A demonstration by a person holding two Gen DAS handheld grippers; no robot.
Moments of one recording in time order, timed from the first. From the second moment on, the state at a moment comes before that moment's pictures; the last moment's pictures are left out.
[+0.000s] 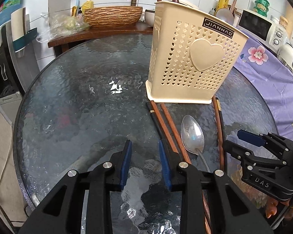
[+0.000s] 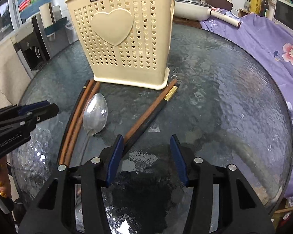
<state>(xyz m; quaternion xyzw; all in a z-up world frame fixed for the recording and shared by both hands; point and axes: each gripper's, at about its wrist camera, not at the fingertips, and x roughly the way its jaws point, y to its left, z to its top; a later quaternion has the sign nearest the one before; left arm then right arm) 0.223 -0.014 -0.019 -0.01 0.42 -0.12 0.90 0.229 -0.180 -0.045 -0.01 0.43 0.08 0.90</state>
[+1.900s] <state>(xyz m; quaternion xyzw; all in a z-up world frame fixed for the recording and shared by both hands) 0.286 -0.030 -0.031 0.02 0.47 -0.09 0.88 0.318 -0.221 -0.044 0.02 0.47 -0.01 0.88</state>
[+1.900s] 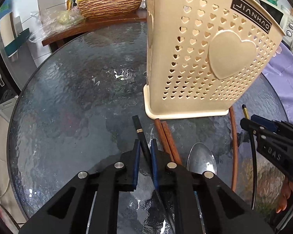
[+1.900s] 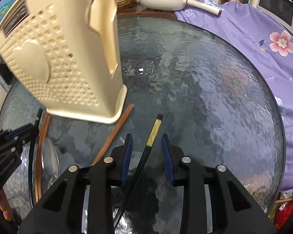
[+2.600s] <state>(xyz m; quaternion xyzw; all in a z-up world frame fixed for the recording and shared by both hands) 0.286 -0.026 -0.028 0.00 0.46 -0.08 0.88 0.310 -0.235 -0.047 0.06 0.44 0.00 0.90</state>
